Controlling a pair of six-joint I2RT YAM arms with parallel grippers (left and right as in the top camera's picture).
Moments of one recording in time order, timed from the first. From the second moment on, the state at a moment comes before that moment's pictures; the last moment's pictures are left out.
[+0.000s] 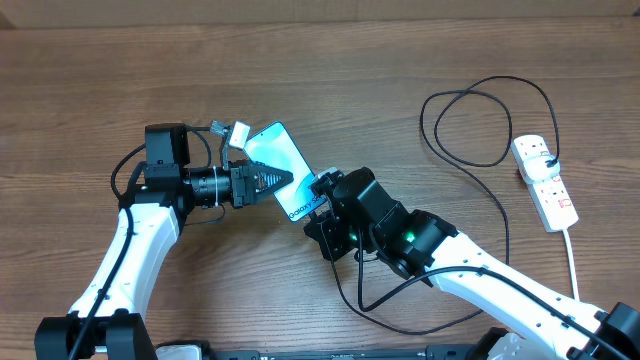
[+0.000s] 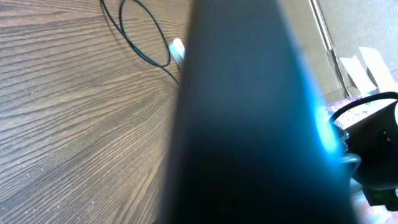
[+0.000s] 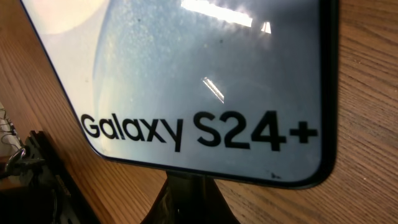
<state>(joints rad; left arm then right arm) 0.01 1.44 0.84 -0.35 1.27 -0.12 0.80 1.40 0.89 -0.34 -0.27 0.39</state>
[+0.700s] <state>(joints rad) -0.03 1.44 0.82 -0.37 1.07 -0.27 0.80 1.40 0.97 -0.53 -0.23 0.41</state>
